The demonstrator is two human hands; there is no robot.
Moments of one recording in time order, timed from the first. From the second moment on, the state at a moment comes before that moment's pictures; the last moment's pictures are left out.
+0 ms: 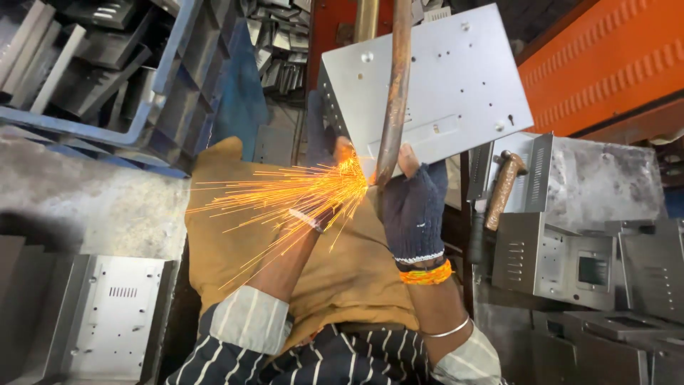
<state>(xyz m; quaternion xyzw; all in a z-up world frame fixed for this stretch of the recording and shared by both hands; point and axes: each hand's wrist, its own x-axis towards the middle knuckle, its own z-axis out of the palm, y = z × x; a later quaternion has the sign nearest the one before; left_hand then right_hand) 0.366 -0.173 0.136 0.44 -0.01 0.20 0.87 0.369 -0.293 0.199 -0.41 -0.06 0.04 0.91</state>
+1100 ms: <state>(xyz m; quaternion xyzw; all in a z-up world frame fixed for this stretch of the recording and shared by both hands) 0.340 -0.169 0.132 0.61 -0.10 0.24 0.75 0.406 -0.373 0.203 -0.56 -0.05 0.02 0.83</state>
